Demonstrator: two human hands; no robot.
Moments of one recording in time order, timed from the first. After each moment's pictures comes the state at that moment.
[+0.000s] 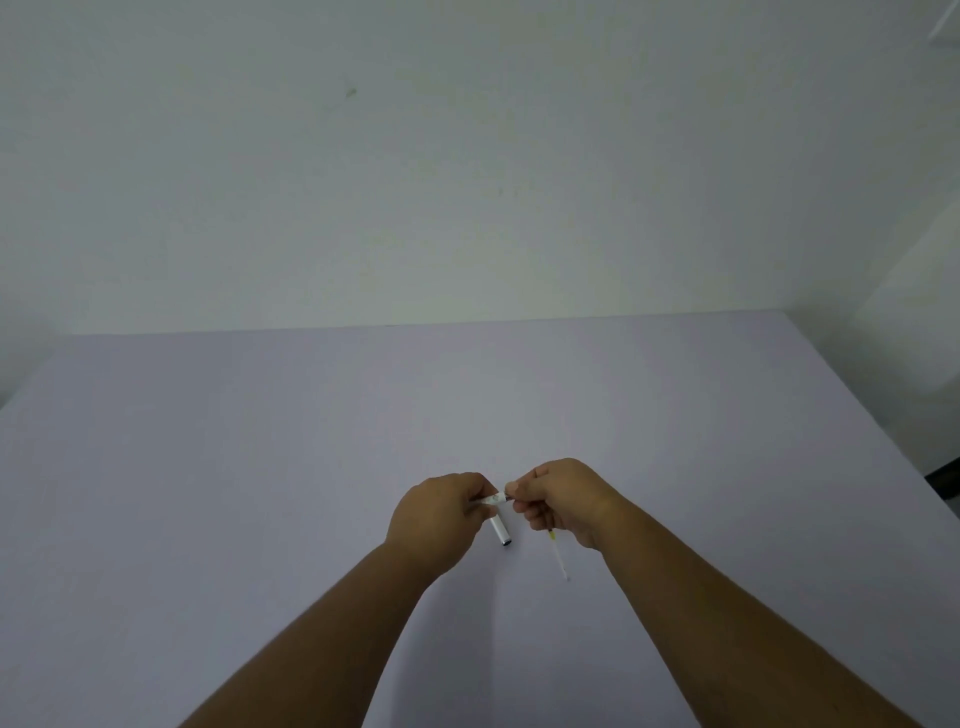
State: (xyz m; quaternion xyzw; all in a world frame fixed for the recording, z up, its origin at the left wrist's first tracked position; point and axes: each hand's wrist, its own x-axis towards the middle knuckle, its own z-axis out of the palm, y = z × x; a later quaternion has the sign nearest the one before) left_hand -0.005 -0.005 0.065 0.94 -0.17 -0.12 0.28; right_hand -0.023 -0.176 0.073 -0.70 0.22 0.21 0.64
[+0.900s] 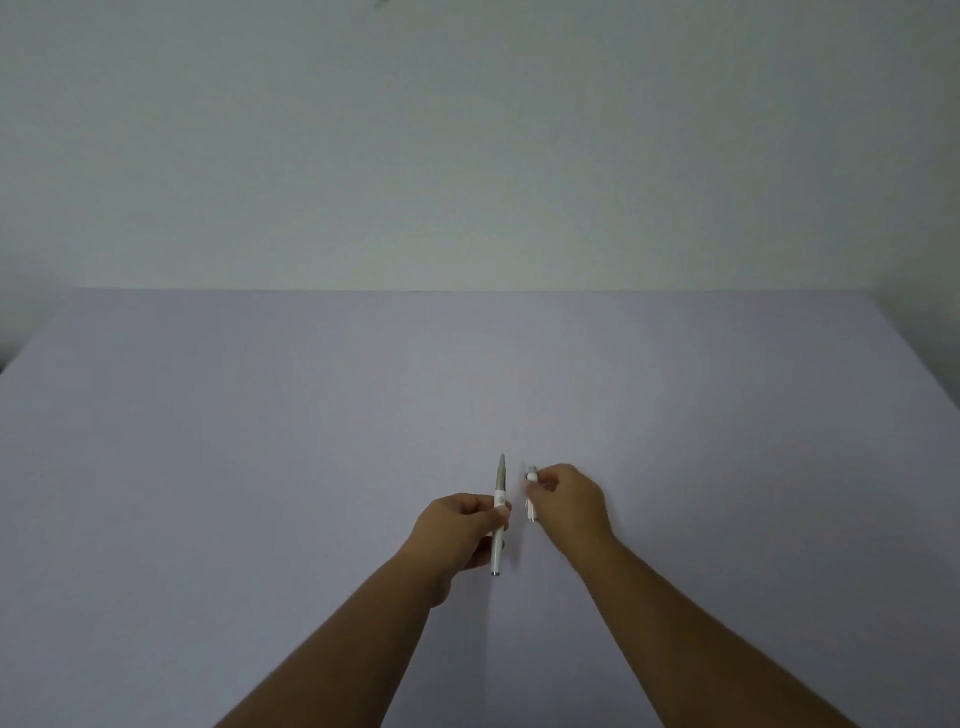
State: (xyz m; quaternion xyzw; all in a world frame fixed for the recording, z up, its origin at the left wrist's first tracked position) left_hand 0.007 0.012 0.026 0.69 0.17 -0.33 0.62; right_hand 0.008 -0.137 -0.012 -0.84 0.28 0.08 0.46
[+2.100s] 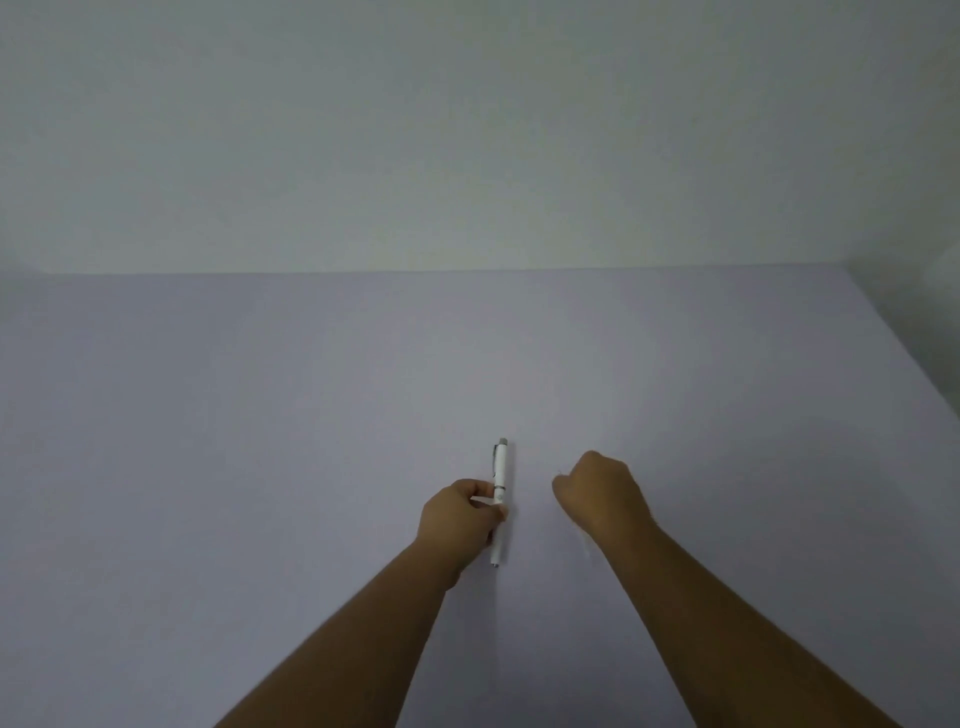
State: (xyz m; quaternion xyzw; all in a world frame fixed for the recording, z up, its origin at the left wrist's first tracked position) left_hand -0.001 -0.012 0.001 0.79 0.14 -0.29 0.52; right_hand -0.010 -0.177 0.010 -0.90 0.29 0.16 0.28
